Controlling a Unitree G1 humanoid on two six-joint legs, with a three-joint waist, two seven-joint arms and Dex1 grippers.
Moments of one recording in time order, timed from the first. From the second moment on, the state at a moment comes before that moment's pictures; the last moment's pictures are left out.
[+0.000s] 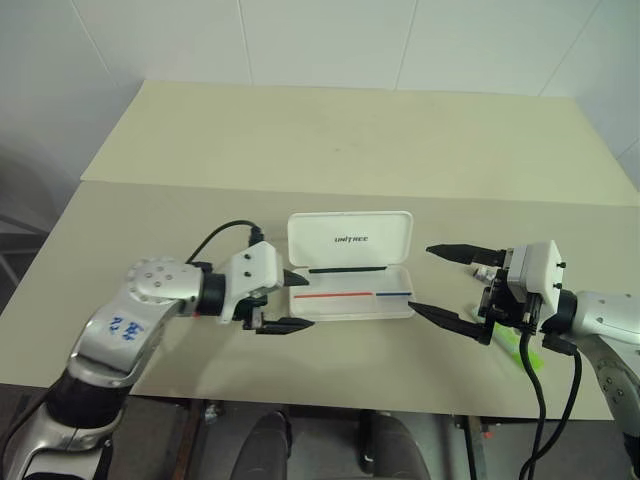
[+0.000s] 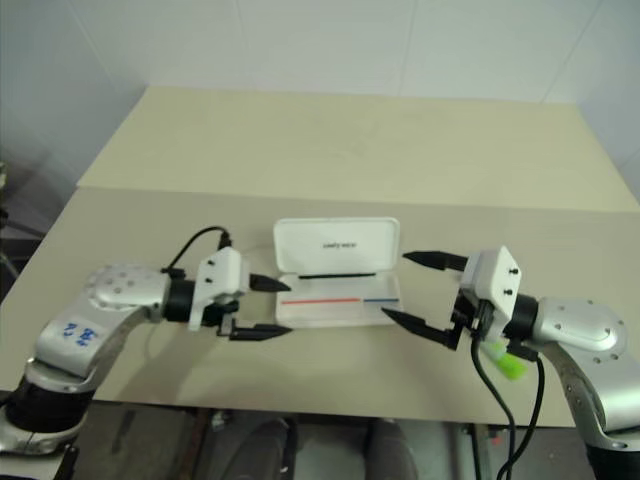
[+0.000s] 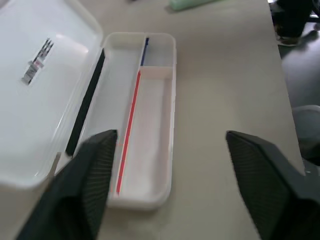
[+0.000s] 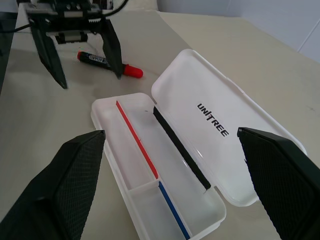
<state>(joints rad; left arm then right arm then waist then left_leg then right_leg) -0.33 0.75 -0.04 -0.52 -0.34 0.70 -1.02 -0.07 -0.79 -0.20 -0.46 0.57 0.28 0.99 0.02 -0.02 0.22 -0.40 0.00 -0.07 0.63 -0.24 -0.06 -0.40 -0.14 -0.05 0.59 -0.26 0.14</state>
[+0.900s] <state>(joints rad) 0.09 0.62 0.32 -0.27 -0.30 0.39 -0.74 -0.20 -0.76 -0.12 -0.39 0.57 0.27 1.05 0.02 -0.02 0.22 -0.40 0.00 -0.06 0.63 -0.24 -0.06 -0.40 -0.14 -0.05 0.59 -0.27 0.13</state>
